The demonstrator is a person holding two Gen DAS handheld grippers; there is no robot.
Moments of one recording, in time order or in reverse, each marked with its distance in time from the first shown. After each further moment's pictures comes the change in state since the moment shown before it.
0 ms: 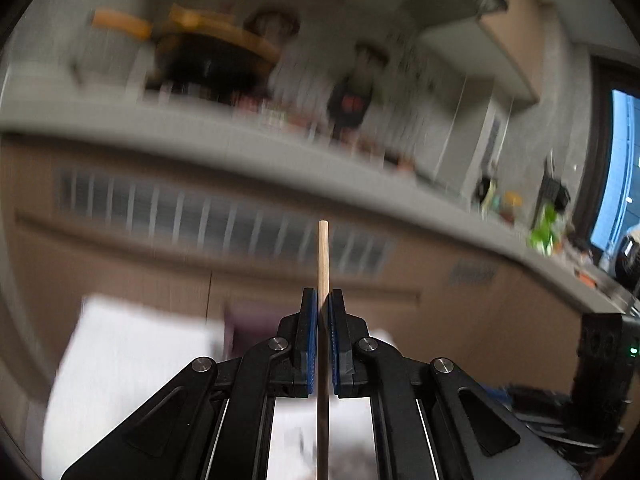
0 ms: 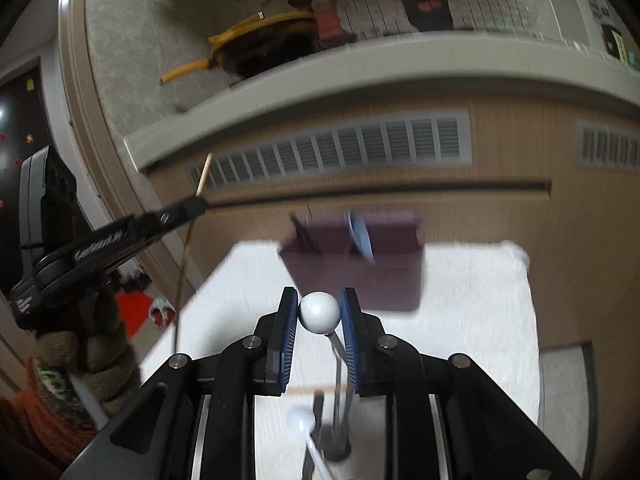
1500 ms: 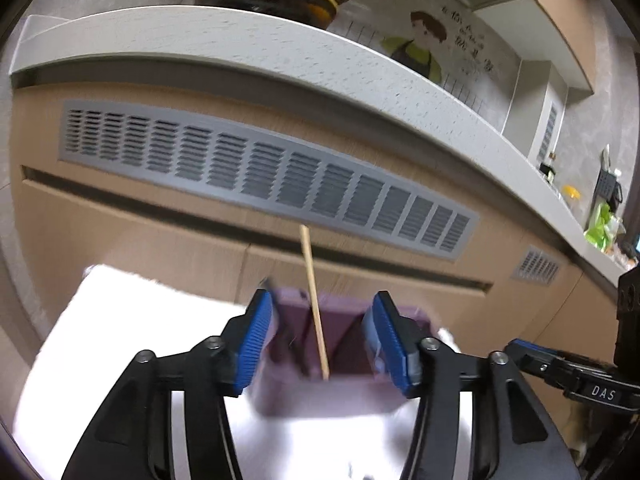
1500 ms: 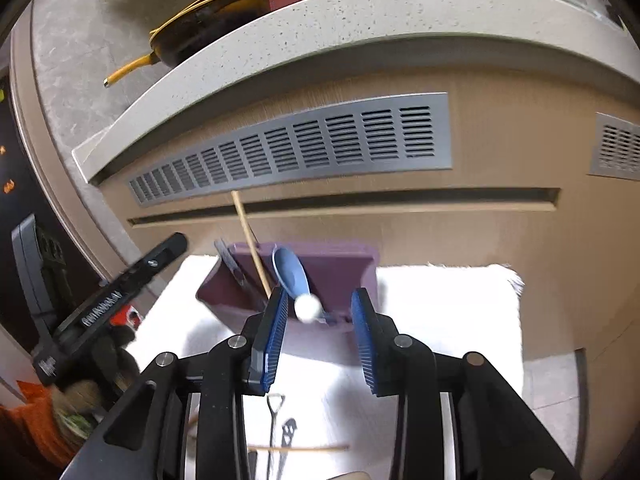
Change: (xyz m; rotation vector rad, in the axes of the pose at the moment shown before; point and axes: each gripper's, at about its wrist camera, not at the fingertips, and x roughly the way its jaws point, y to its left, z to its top) left arm 0.082 0.050 -0.065 -0.072 0.123 0.161; right arm 0.077 -0.057 0.010 0.036 0.138 -0.115
